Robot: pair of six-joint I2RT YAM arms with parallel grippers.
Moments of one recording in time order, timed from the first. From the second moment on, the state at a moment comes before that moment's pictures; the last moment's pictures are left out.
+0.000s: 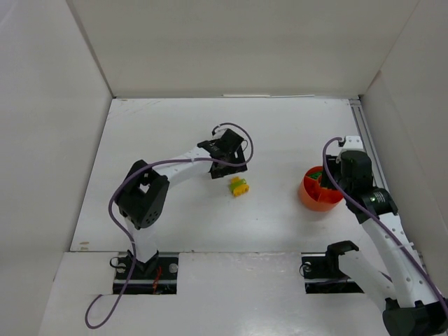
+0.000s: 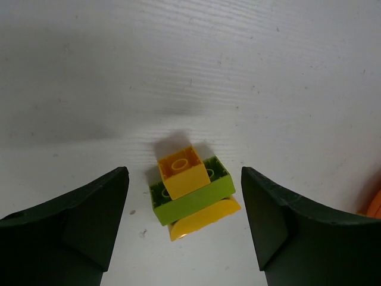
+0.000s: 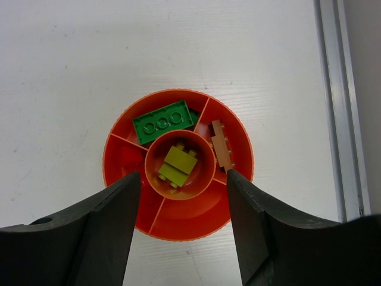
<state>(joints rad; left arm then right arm) -0.71 1.82 1.30 -0.51 -0.16 -0.84 0.21 0.76 0.82 -0.68 0.29 0.11</state>
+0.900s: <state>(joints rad) -0.76 1.98 1.41 -0.63 -0.30 -1.20 0.21 0.75 0.82 -0.71 0.34 0.13</state>
